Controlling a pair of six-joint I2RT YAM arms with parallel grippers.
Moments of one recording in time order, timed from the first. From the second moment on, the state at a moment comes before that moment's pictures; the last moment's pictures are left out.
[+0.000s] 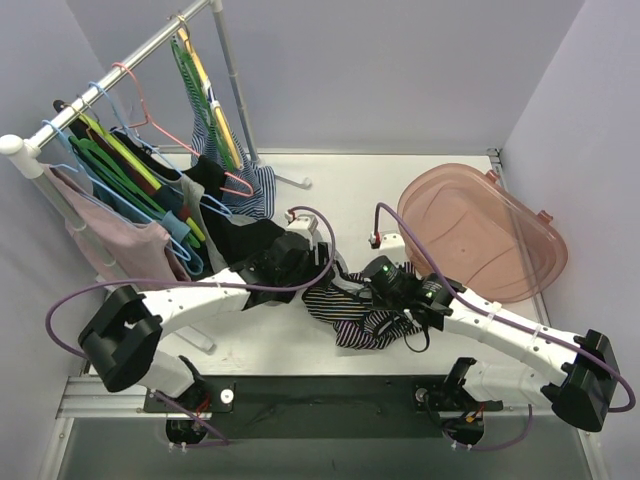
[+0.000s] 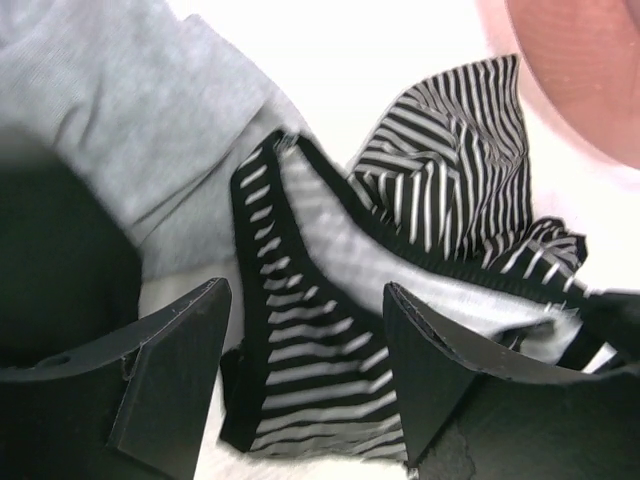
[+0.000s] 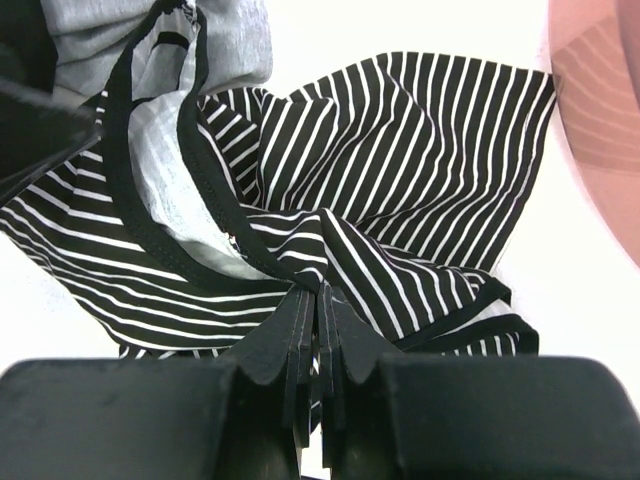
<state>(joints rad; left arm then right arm) -0.86 1.42 0.82 -0.04 -0.14 -0.65 0.93 1.10 0.79 -0.64 0.48 0.57</state>
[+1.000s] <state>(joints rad) -0.91 1.02 1.17 -0.20 -0.23 -0.36 0.88 0.99 1.04 -0.76 0.53 0.38</state>
